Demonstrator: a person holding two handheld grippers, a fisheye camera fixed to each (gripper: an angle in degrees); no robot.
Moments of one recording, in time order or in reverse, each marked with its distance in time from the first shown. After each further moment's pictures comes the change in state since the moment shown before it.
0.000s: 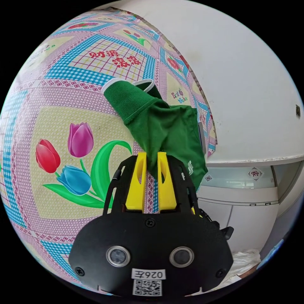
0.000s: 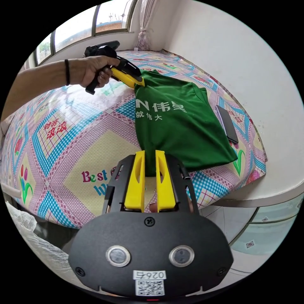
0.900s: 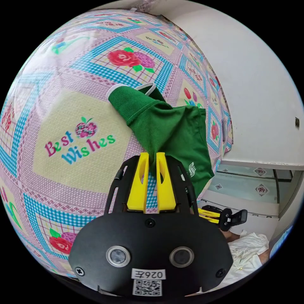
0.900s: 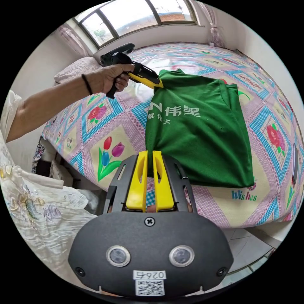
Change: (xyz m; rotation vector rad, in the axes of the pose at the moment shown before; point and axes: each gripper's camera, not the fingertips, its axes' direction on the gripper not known) left arm -0.159 0.271 -0.222 0.069 -0.137 -0.241; right arm -0.134 -0.008 -0.038 -0.094 -0.558 -0.335
